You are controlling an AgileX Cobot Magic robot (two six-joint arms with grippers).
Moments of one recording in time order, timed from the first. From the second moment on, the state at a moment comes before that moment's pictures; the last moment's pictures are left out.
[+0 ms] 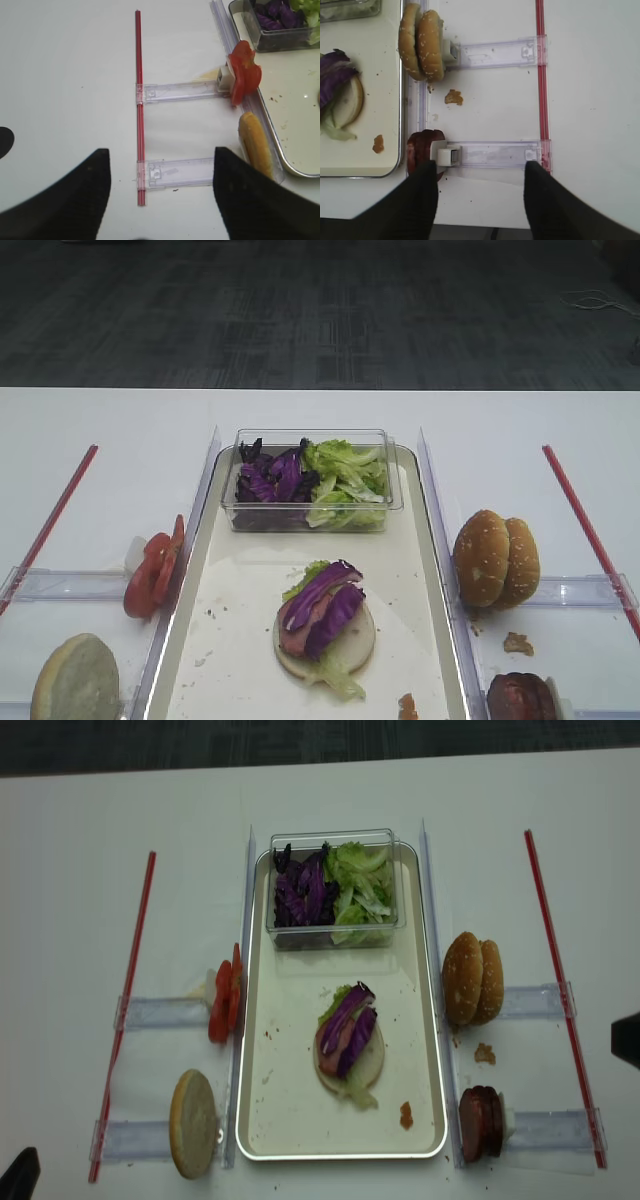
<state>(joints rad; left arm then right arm) -0.05 -0.02 -0.49 0.04 1.18 -0.04 -0.03 0.72 -0.69 0.23 1.15 -0.02</state>
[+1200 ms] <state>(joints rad) -0.05 -0.02 -0.49 0.04 1.18 -0.04 -0.02 1.42 -1.23 0.21 1.24 0.03</state>
